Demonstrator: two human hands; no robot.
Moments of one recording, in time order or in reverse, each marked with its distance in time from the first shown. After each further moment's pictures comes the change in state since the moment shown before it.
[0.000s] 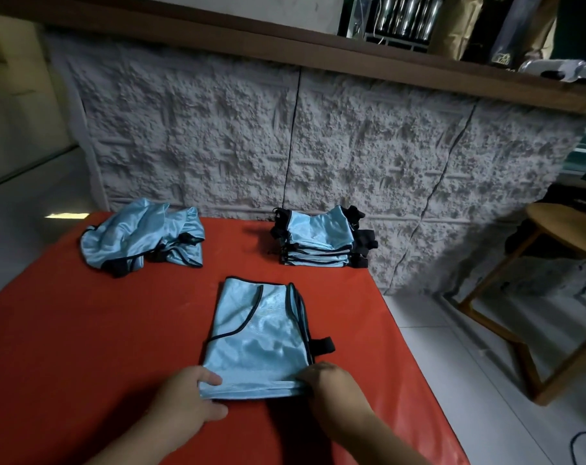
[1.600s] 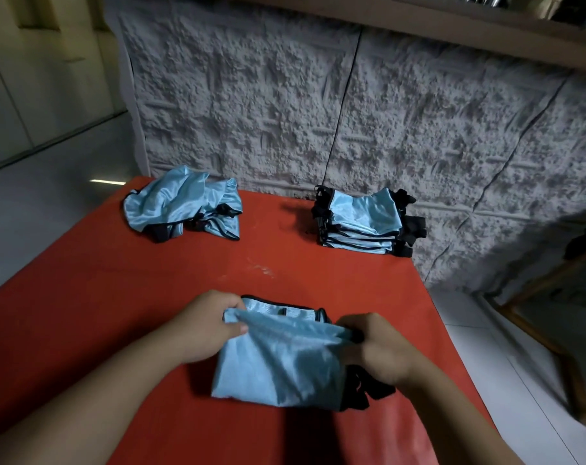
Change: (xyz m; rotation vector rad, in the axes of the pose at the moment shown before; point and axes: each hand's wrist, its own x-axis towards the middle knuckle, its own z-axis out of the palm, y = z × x) left_hand 0.050 0.019 -0.061 0.151 -0.089 0.408; right_hand 0.031 -0.027 -0.074 0.568 -0.184 0.088
